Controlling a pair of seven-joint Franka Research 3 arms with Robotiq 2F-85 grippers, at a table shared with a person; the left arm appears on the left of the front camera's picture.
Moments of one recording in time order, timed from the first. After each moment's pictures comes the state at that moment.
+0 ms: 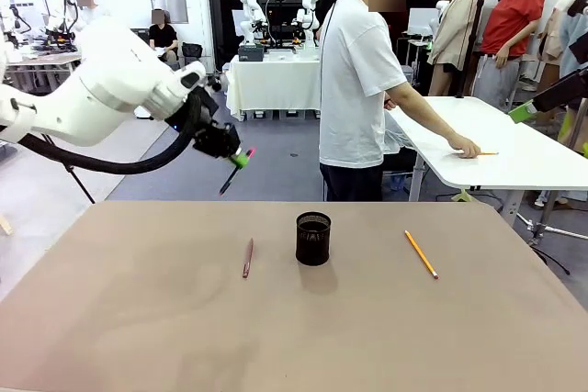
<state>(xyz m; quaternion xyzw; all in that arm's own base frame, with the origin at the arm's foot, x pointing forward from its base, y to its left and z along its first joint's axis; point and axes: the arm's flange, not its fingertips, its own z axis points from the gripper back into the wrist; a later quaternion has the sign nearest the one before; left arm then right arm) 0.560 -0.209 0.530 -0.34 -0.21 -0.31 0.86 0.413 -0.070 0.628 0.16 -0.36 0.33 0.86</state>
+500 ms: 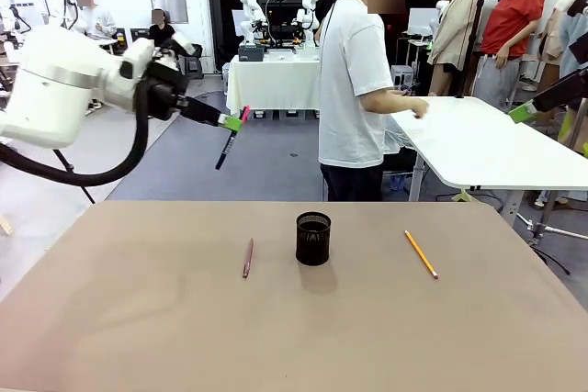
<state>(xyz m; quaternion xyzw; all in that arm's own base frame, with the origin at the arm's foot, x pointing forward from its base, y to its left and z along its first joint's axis) 0.542 -0.149 0.552 -0.48 -0.33 -0.49 0.65 0.413 -0.070 0.628 0.16 -0.36 0.33 0.86</state>
